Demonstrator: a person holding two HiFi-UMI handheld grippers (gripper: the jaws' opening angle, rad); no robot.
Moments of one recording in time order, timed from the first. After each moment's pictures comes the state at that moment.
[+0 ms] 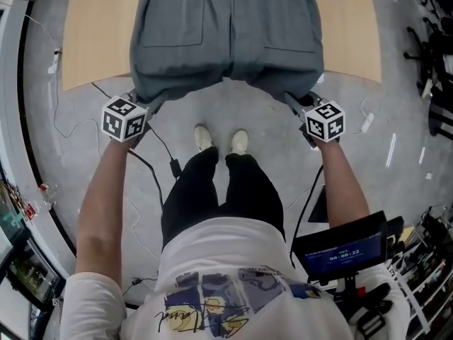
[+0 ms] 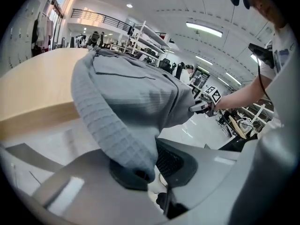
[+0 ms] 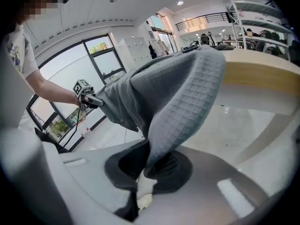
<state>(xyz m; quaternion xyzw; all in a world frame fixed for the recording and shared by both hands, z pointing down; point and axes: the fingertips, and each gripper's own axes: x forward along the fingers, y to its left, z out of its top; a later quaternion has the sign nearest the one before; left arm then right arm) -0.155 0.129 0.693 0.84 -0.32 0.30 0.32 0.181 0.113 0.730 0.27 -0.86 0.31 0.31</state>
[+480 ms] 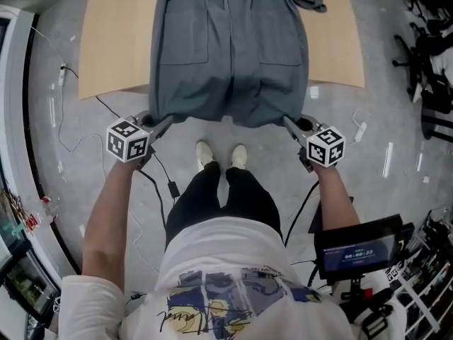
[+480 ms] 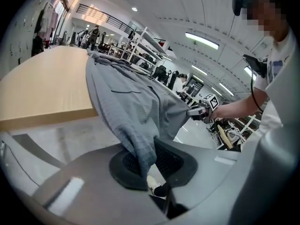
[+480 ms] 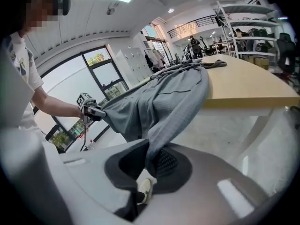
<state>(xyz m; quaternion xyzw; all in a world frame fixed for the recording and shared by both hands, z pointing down) -0.144 0.167 0.637 0.86 -0.29 0.25 0.35 0.182 0.157 0.650 0.30 -0.86 0.33 0.25</state>
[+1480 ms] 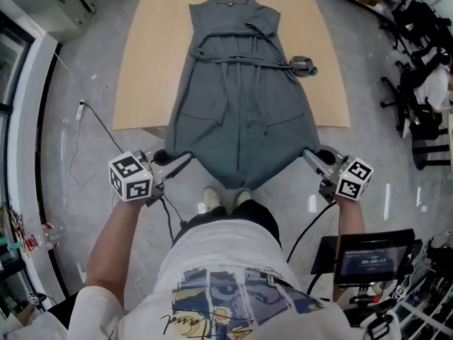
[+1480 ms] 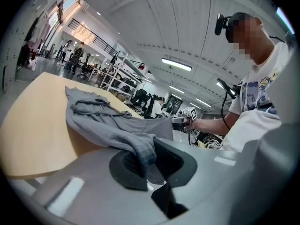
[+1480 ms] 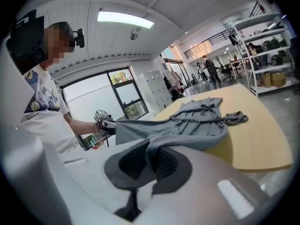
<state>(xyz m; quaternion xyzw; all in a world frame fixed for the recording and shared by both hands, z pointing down) -0.135 0.171 0.450 0.93 -0.23 0.10 0.27 0.162 0.140 0.451 0.25 -0.93 0.26 0.13</state>
